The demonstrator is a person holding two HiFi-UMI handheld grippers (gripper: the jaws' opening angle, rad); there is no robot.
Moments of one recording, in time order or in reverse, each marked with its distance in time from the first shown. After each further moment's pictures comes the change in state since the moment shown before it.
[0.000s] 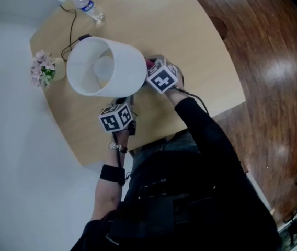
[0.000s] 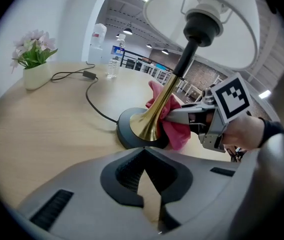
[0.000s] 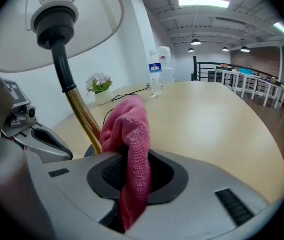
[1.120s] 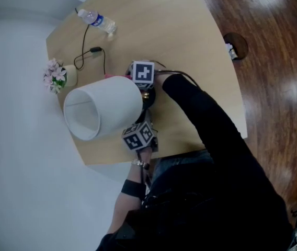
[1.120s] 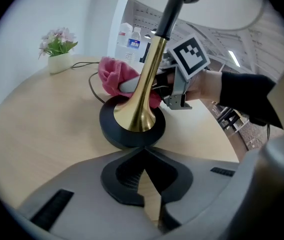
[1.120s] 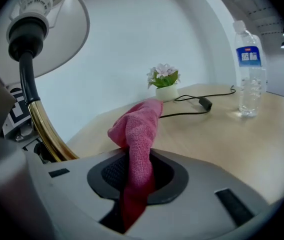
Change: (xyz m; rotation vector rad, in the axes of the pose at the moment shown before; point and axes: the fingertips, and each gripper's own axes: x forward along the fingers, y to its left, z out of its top) left arm 0.047 -0.047 -0.015 -0.223 -0.022 0.245; right arm 0.067 0.056 0.065 -0.583 0.004 0.759
